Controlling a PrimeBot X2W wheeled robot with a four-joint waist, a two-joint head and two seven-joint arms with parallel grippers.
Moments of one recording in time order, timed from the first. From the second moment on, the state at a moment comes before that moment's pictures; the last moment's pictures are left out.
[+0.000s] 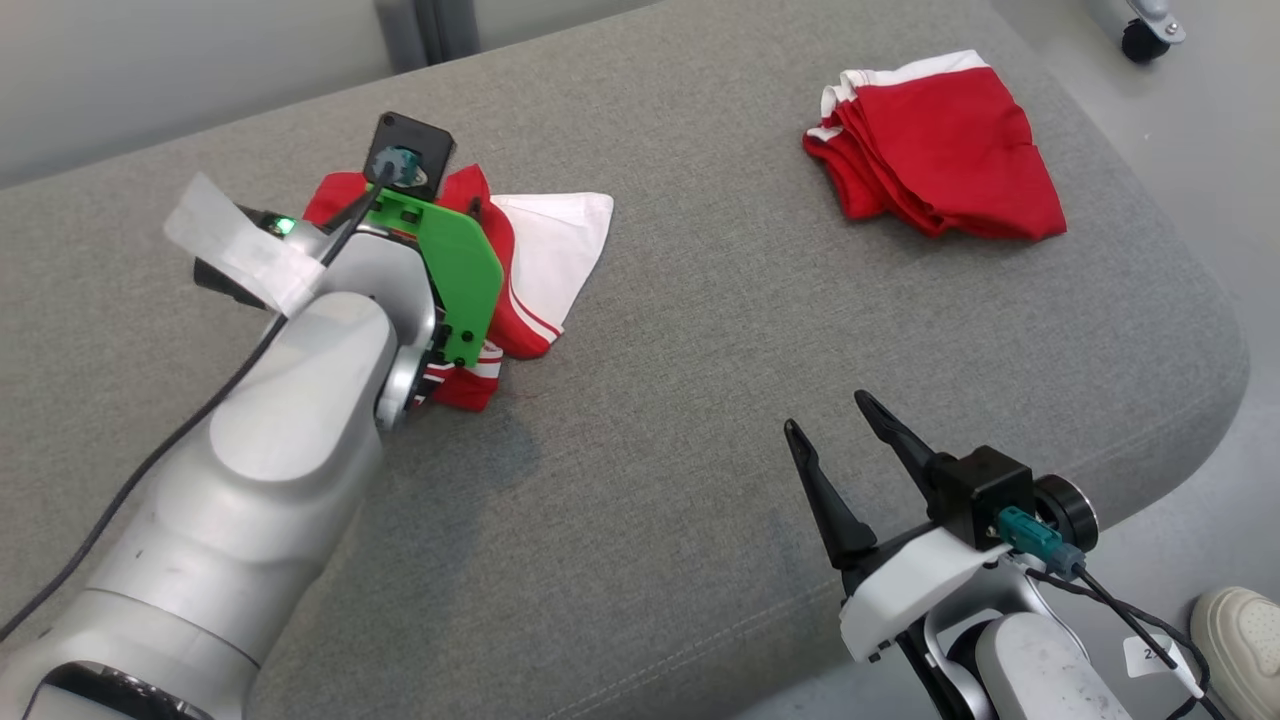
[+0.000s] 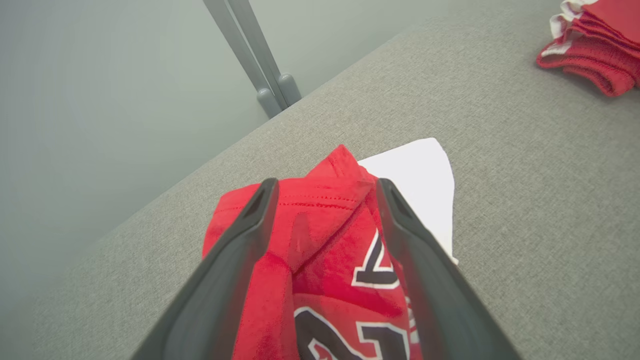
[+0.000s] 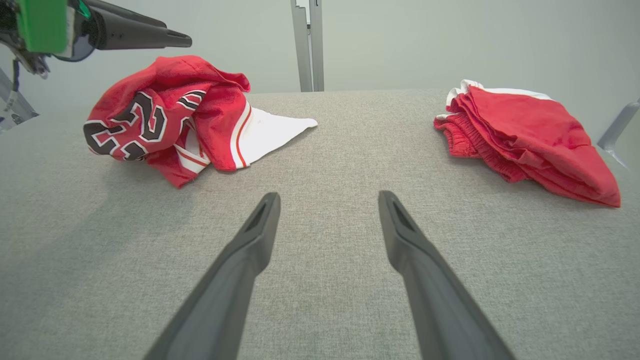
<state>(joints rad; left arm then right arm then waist) -0.91 0.22 -0.75 0.66 -0.46 0.14 0.31 -0.13 -0.05 0.25 0.07 0.10 0.13 -0.05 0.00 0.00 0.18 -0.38</state>
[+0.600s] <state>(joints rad) -0.97 0.26 -0.75 0.81 -0.48 0.11 0.35 -0.15 -0.05 0.25 0.09 0.12 0.13 -0.07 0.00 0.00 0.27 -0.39</state>
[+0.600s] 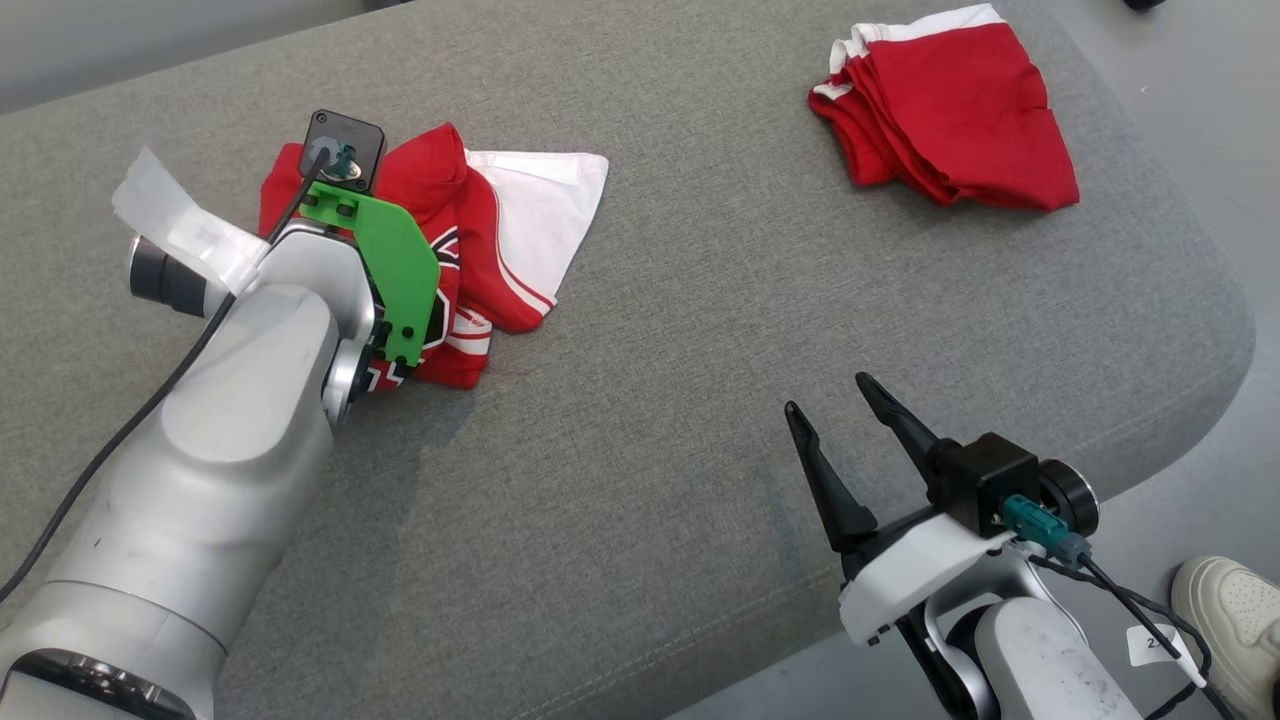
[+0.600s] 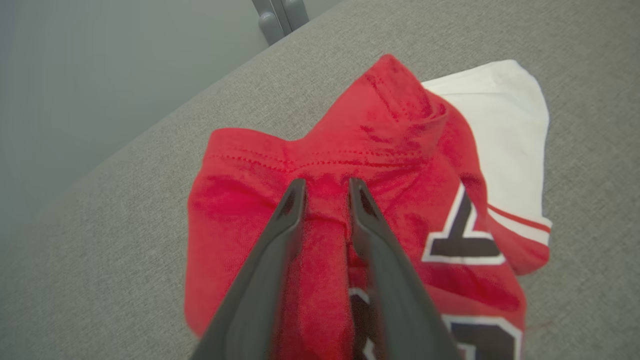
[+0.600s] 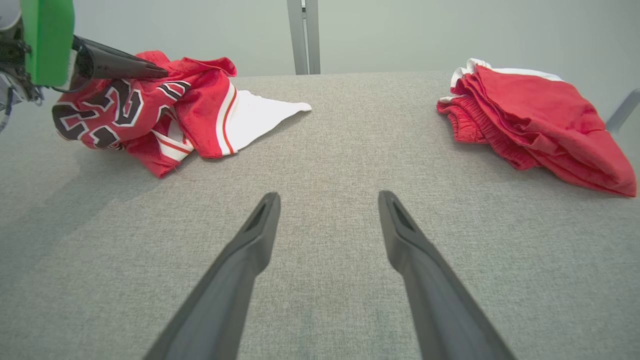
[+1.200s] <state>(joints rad) -1.06 0.18 -0.68 0.77 -0.54 0.10 0.10 -0.16 -0.05 0.25 0.11 0.12 0.13 -0.07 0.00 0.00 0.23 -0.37</state>
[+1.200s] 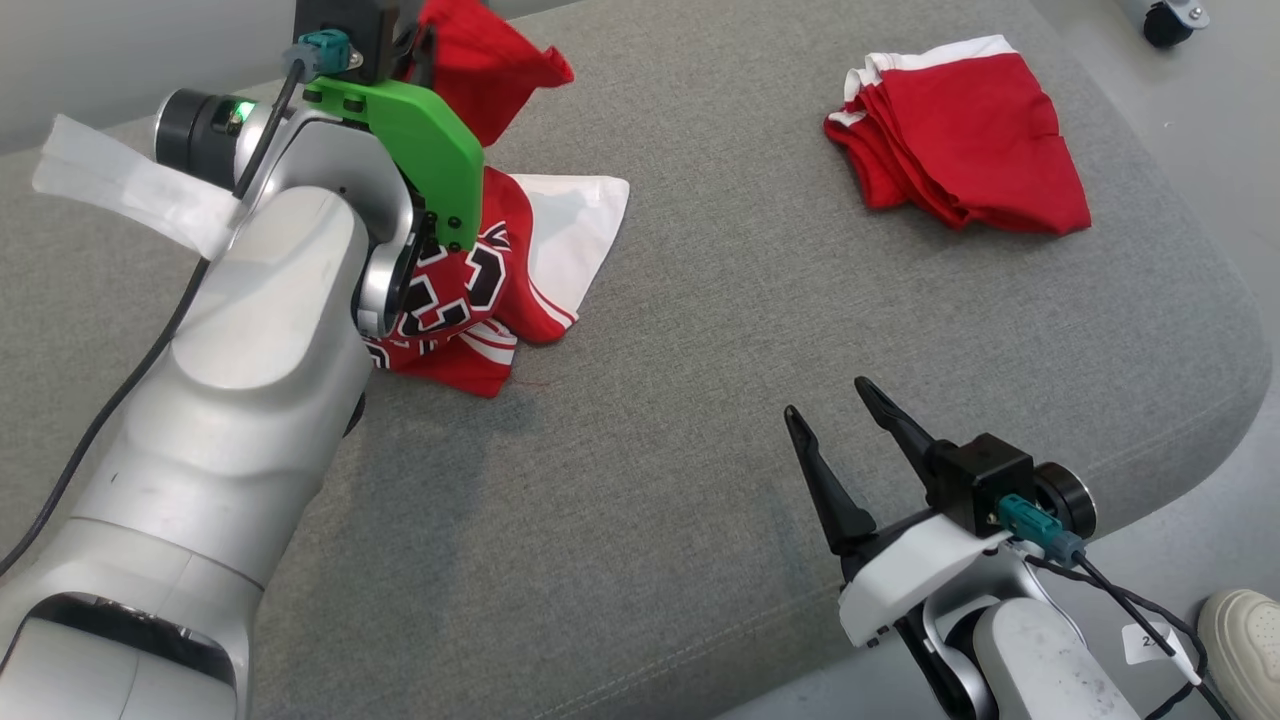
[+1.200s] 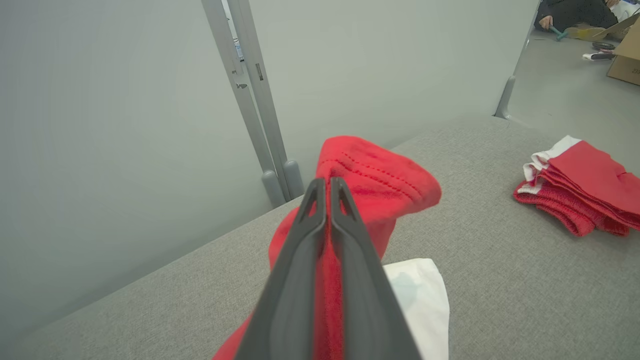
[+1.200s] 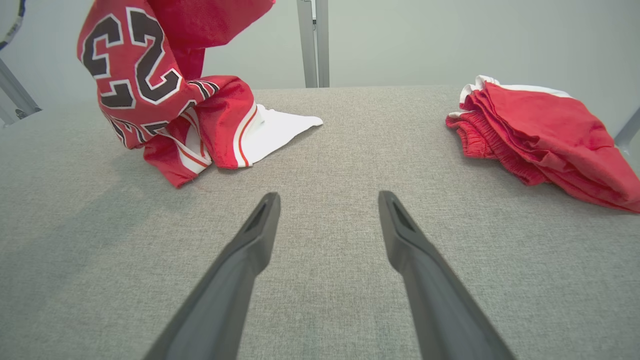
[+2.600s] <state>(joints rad) -0.39 0.30 -0.27 0.50 -0.83 0.26 -0.26 -0.12 -0.05 0.23 0.07 0.08 0.13 -0.03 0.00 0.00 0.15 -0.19</state>
